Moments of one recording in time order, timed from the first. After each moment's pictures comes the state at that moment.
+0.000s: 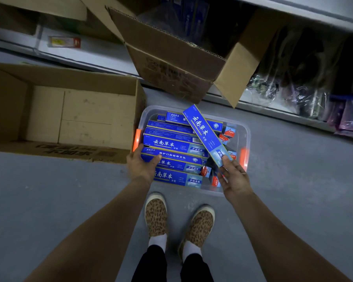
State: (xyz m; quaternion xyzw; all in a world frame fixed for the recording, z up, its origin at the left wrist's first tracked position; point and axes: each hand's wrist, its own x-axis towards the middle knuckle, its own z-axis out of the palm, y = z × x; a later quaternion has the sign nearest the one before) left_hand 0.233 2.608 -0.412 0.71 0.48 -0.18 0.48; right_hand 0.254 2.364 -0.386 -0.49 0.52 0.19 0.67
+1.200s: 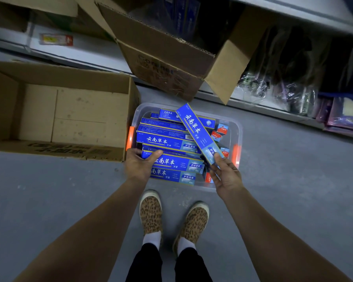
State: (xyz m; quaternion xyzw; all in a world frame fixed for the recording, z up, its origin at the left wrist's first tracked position) left_hand 0.229 2.593 -0.404 0.68 0.50 -0.12 0.53; right_hand 0.252 2.367 -0.374 -0.49 0.53 0.18 0.66
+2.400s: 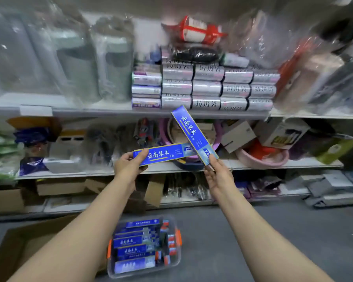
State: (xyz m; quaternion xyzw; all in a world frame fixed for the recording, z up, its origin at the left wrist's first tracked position) left_hand 0.329 2.503 0.155 0.60 0.20 -0.03 0.77; right_hand 0.278 2.264 0.158 -0.45 0.29 -0.09 0.84
